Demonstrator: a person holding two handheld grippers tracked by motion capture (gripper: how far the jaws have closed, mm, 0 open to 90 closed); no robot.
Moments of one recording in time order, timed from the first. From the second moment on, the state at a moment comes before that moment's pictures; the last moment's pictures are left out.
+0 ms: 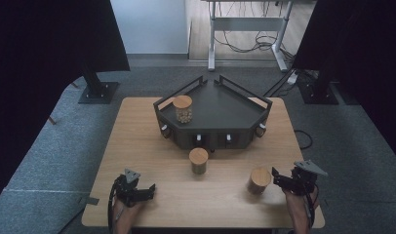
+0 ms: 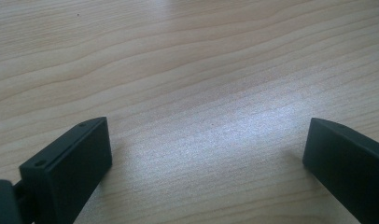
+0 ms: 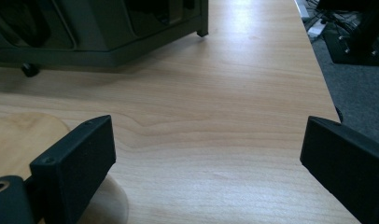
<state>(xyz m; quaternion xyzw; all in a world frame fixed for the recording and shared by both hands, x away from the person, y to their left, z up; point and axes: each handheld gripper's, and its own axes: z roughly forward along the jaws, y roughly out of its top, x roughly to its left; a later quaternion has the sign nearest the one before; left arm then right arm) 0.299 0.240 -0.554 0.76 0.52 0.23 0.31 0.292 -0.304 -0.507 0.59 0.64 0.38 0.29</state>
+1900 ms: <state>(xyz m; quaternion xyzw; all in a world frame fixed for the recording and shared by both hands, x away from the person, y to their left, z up) 0.298 0.242 -0.554 0.76 0.52 0.23 0.31 0.286 -0.230 -0.472 0.54 0.68 0.41 0.30</state>
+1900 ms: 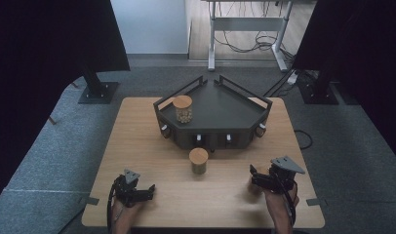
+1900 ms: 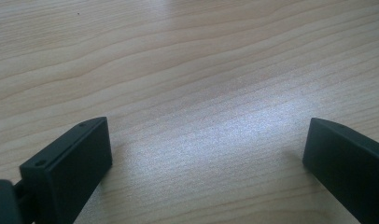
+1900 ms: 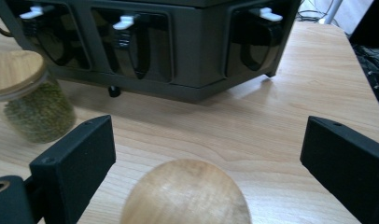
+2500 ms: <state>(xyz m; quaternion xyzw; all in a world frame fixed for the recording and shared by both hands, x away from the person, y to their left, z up) 0.298 0.242 -0.554 0.76 0.52 0.23 0.31 0.292 -0.204 -0.468 0.52 0.69 0.42 0.29</state>
